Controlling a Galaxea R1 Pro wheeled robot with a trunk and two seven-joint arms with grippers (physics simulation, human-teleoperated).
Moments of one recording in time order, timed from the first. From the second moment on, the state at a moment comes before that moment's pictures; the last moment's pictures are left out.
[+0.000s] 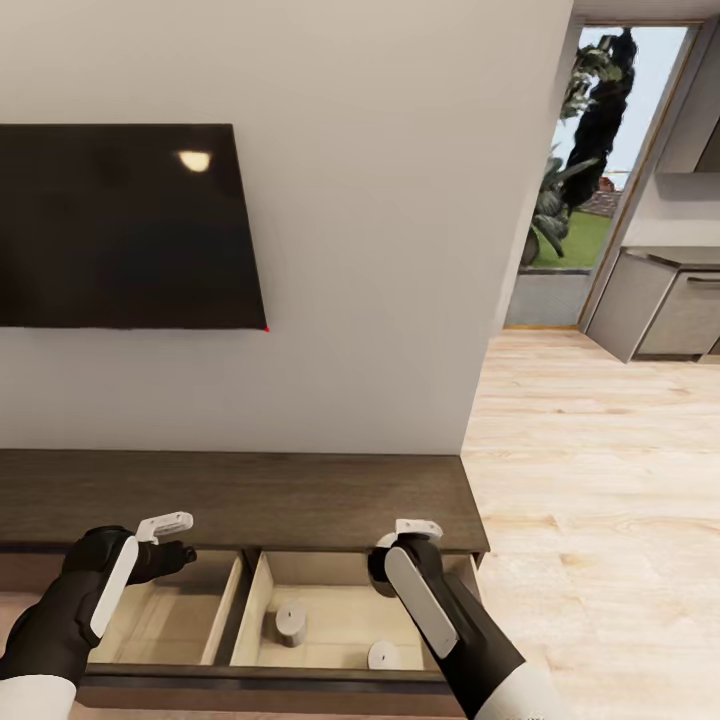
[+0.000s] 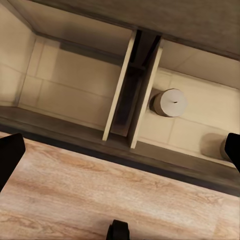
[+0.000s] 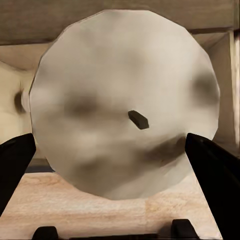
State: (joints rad) left arm -0.48 0.19 0.18 -1.14 0.17 1.04 0.03; right arm -0.52 0.17 0.47 -1.10 -0.76 0.79 -0.84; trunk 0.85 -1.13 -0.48
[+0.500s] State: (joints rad) left arm -0.48 0.19 0.18 -1.14 0.17 1.04 0.03; right arm -0.52 0.17 0.46 -1.07 -0.76 0.78 -0.85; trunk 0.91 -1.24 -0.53
